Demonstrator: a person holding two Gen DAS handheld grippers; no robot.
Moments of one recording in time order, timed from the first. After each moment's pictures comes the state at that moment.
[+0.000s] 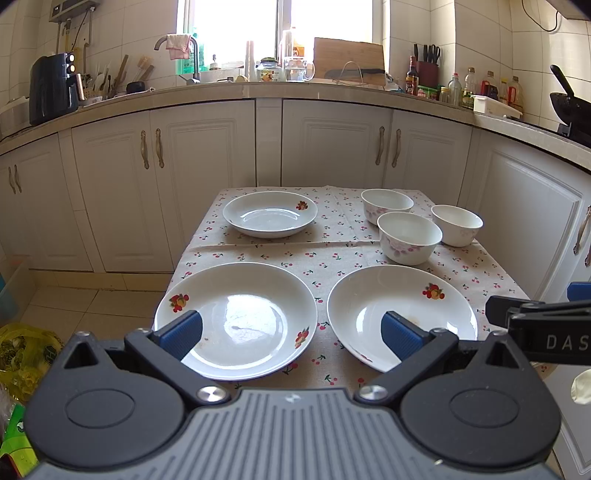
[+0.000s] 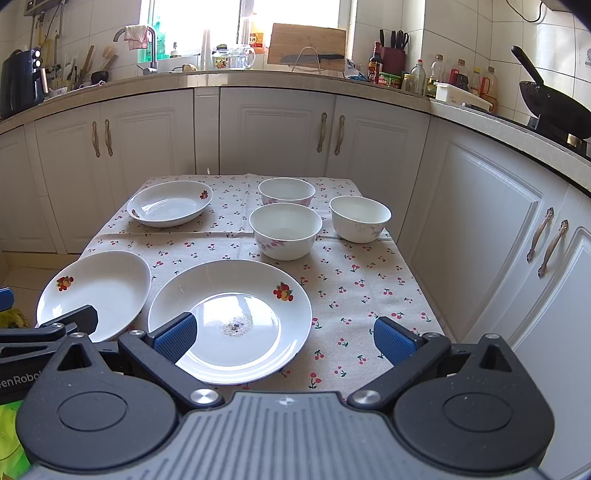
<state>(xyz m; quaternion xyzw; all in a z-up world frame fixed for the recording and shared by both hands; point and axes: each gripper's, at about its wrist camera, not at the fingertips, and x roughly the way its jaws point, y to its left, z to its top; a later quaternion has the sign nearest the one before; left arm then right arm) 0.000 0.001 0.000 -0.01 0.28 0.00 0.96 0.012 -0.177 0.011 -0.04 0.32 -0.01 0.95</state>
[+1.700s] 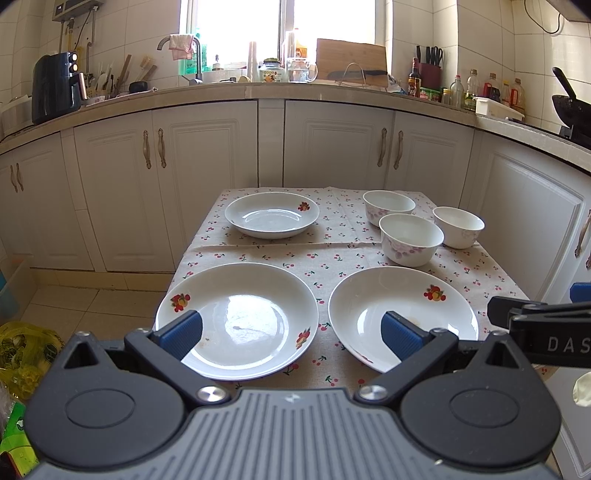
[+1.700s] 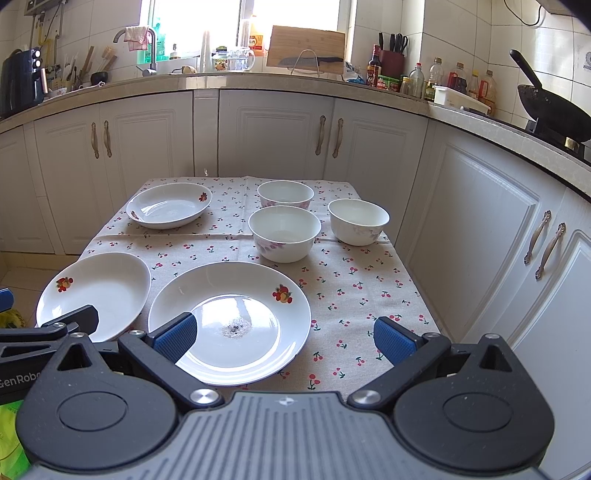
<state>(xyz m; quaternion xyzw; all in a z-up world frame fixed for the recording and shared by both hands) 0.000 0.003 0.003 -0.01 0.28 0.00 0.96 0.009 -0.176 0.014 -0.04 0.31 -0.01 0.95</state>
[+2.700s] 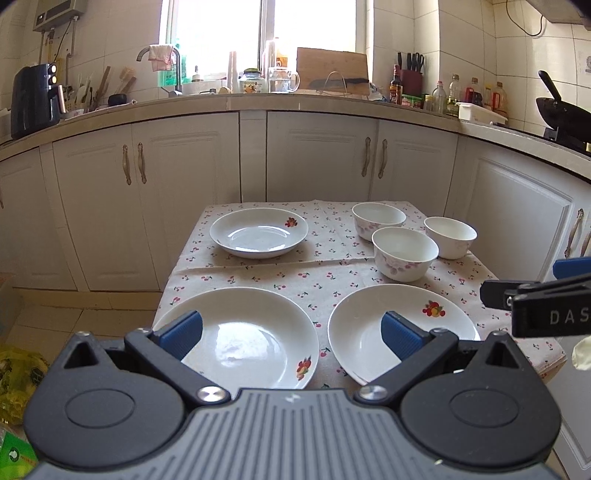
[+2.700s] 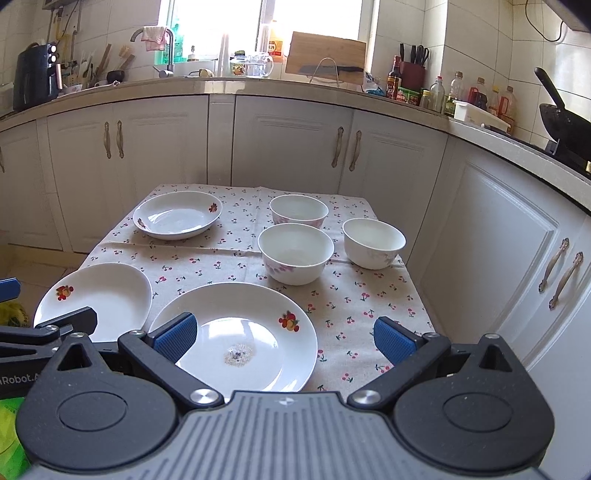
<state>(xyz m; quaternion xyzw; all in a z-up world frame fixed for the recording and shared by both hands) 0.024 0.018 0.002 0.00 0.25 -0.03 0.97 0.040 -0.177 0.022 -0.06 0.30 0.02 0.95</state>
